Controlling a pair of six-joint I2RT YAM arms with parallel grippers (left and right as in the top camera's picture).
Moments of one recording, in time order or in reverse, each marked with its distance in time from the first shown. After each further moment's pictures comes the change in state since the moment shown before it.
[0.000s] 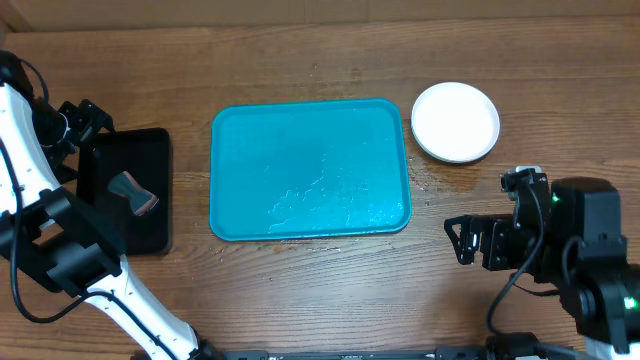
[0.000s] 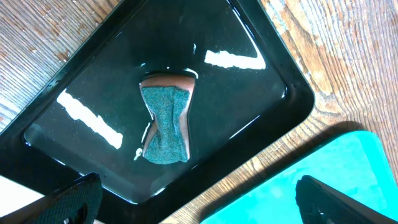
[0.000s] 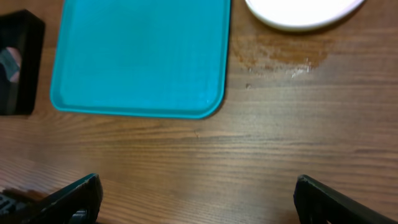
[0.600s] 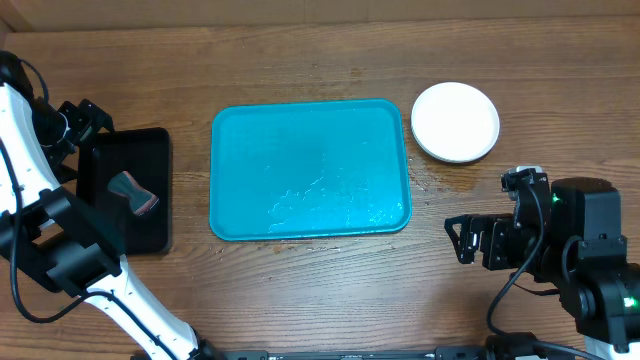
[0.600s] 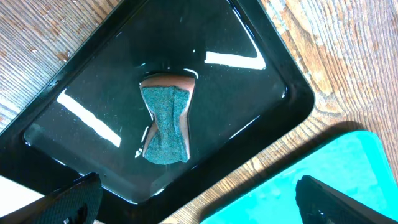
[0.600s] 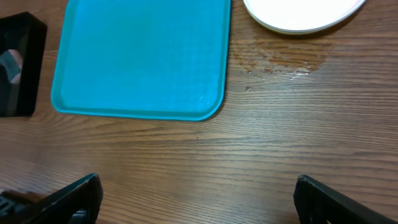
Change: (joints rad) left arm 0.000 0.000 0.000 0.000 0.000 0.000; right arm 0.000 0.003 0.000 -0.001 0.005 0.000
